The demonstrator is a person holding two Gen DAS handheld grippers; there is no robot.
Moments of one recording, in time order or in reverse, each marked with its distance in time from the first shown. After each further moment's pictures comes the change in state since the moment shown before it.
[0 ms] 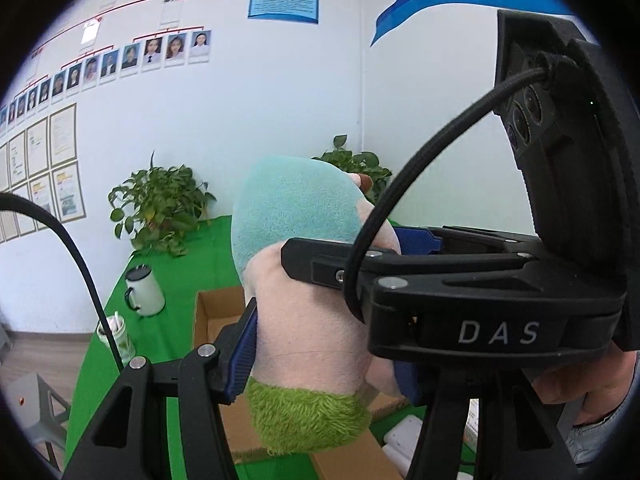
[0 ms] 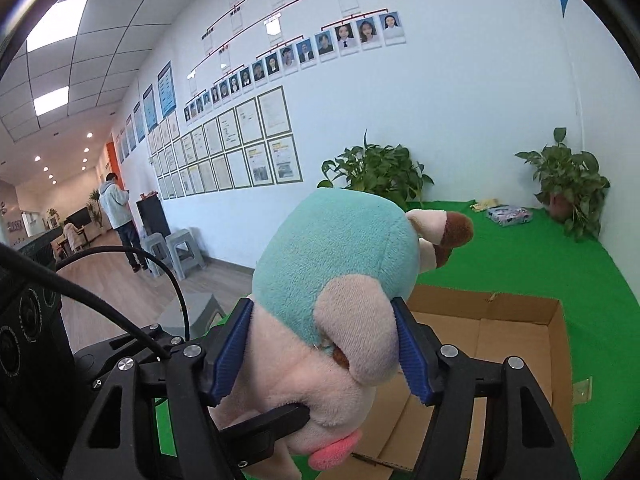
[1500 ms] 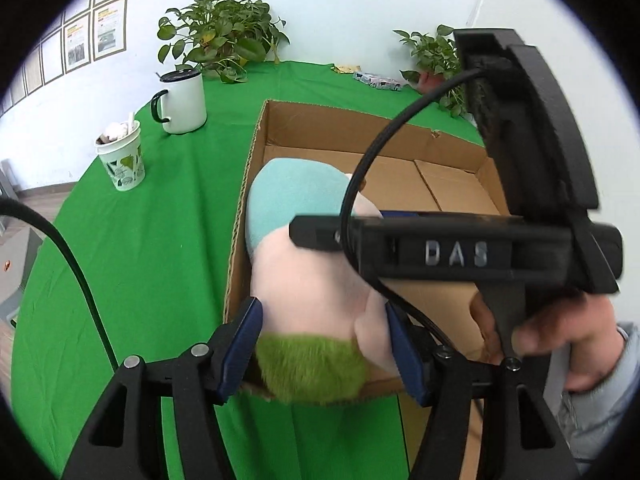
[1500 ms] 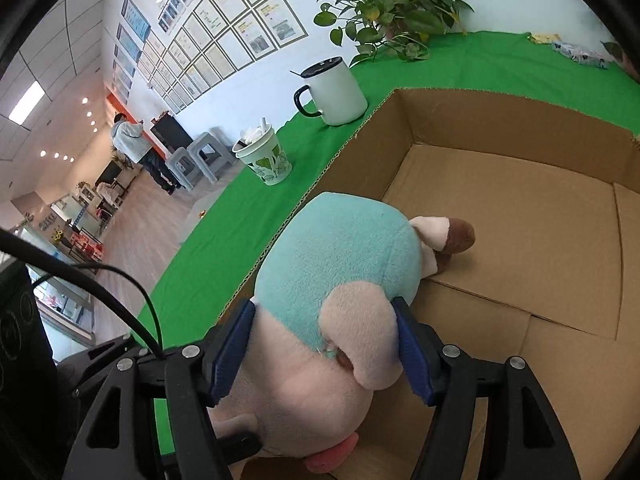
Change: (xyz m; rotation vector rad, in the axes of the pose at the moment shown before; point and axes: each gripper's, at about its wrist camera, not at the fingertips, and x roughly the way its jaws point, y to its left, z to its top) left arm 0.088 0.093 -0.127 -0.329 0.449 0.112; right arm 0.344 -0.058 -0.134 0.183 0.538 0.210
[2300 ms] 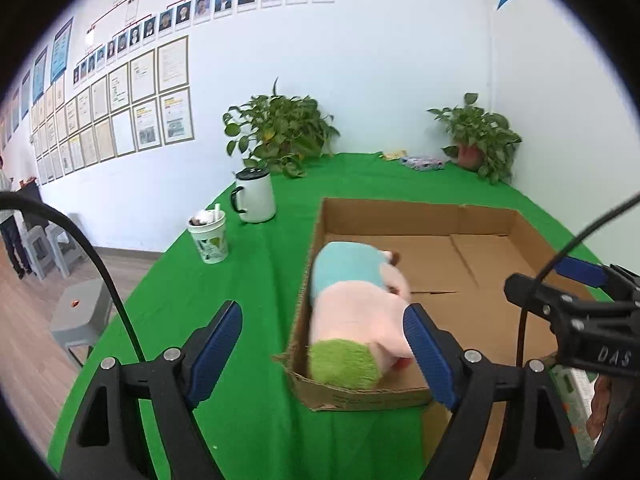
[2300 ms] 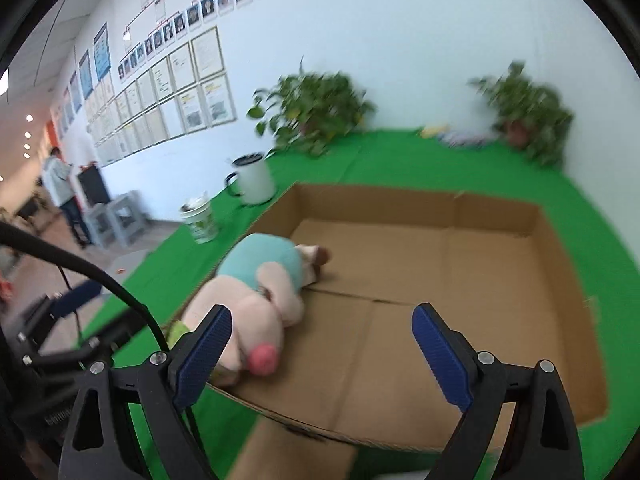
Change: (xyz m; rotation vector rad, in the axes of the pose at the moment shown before) left arm -0.074 -0.036 -0.028 0.038 -0.360 0.258; right arm -0.170 0.046 -0.105 -0.051 -0.380 -0.453
